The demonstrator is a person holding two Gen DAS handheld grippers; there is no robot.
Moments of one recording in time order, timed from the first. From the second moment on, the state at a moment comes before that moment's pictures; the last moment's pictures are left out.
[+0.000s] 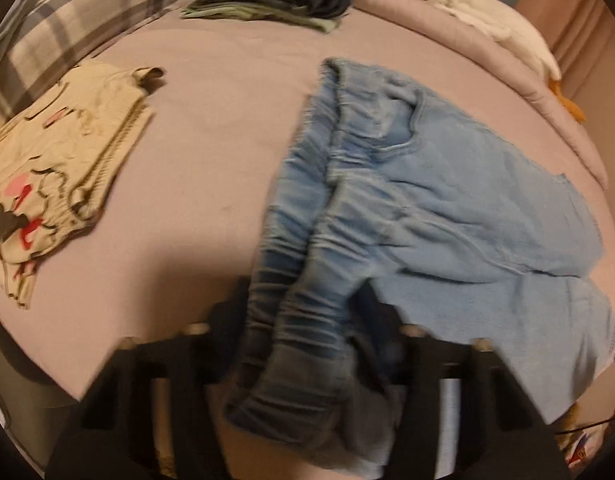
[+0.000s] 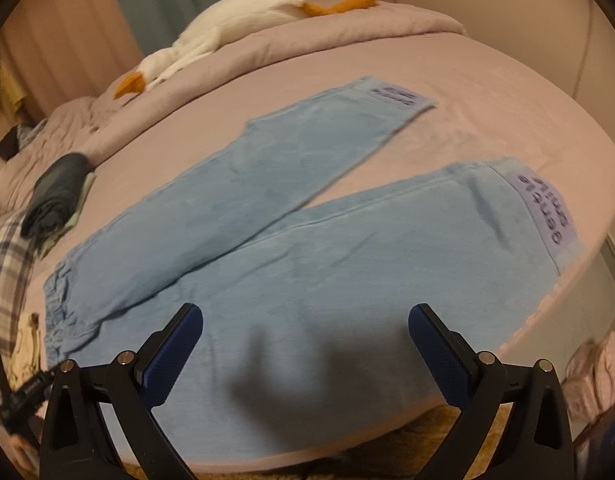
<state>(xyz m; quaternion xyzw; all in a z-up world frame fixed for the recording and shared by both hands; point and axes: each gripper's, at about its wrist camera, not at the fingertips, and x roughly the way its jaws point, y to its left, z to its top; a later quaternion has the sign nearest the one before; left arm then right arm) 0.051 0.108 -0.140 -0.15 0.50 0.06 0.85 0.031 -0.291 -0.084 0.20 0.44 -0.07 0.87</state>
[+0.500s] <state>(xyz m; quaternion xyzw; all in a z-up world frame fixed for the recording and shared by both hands) 0.023 0.143 -0.120 -0.18 0.49 0.09 0.85 0.042 -0.275 -0.073 0.18 0.44 -0.03 0.88</state>
